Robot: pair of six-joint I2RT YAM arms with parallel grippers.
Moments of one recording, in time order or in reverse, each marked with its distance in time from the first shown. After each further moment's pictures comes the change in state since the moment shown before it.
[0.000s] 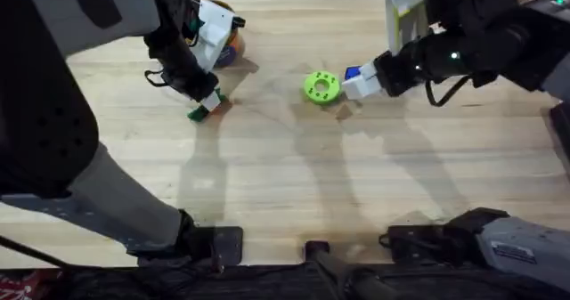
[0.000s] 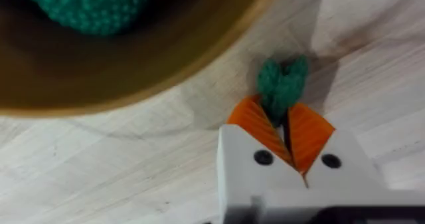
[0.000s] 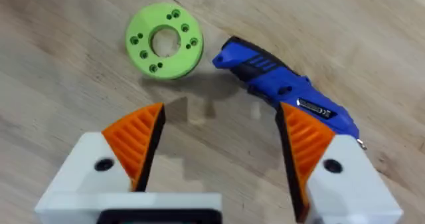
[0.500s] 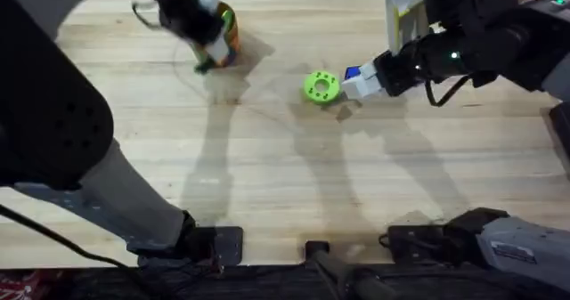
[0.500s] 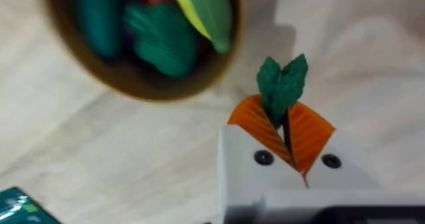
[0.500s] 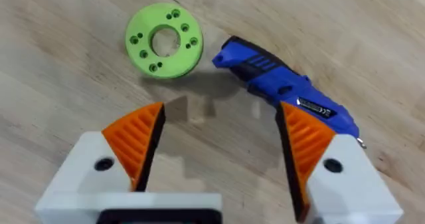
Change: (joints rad) left arm -0.082 0.035 0.442 -0.262 0.057 -0.083; right arm 0.000 0.000 0.000 0.002 0.000 0.000
